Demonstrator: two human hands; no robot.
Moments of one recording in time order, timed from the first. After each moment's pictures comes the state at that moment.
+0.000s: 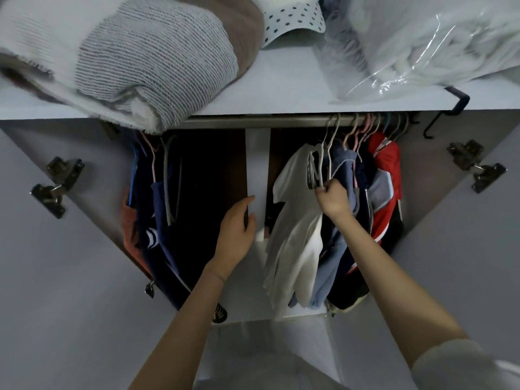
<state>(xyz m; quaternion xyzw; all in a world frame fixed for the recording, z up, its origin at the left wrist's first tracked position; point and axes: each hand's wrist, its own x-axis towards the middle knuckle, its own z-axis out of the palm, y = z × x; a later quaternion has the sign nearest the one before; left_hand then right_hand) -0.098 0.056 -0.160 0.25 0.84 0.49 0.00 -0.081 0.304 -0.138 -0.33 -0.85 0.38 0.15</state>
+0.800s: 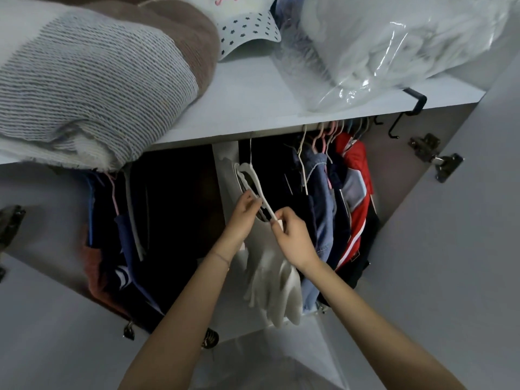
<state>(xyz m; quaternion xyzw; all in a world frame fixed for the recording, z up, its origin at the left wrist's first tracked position) -0.147 0.133 -0.141 0.19 0.69 0.66 0.25 -0.041 0.225 -0.154 -0.16 -0.85 0.45 0.24</state>
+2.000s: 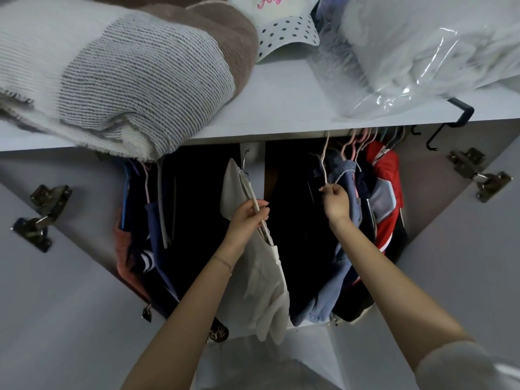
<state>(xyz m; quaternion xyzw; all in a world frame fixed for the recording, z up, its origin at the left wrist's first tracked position) -0.160 0.097 -0.157 0.16 0.67 0.70 0.21 -0.105 0.313 -0.144 -0.36 -0.69 0.59 0.22</state>
